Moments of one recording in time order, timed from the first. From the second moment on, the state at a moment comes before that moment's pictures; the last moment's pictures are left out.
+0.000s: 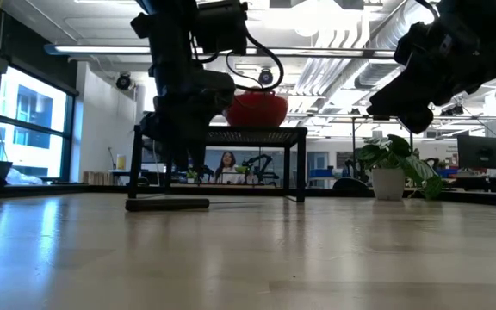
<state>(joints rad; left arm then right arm) 0.04 1.75 1.25 -0.76 0.00 -0.65 -0.01 0.78 0.23 0.21 0.05 0.41</state>
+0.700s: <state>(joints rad) 0.04 1.75 1.20 -0.68 -0.01 -0.76 -0.01 0.78 0.23 0.18 0.05 0.41</state>
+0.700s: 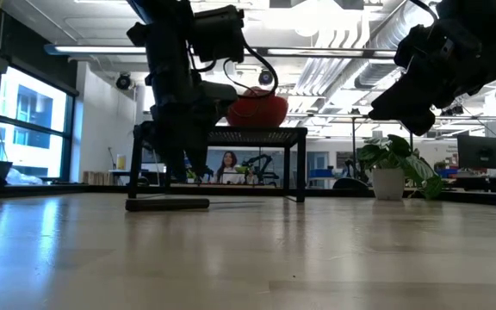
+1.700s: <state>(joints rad) 0.03 1.81 1.19 -0.66 -0.01 -0.76 -0.01 0.78 0.23 0.18 0.05 0.39</state>
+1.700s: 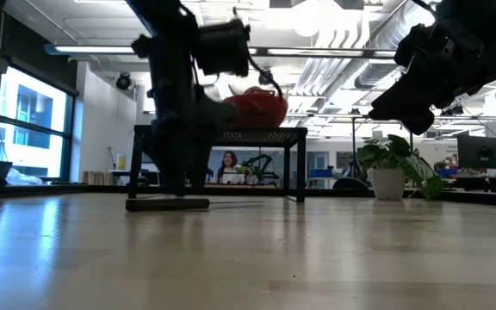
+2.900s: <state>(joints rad) 0.01 1.90 1.24 -0.71 0.02 -0.60 -0.01 0.78 0.23 0.18 0.05 0.39</state>
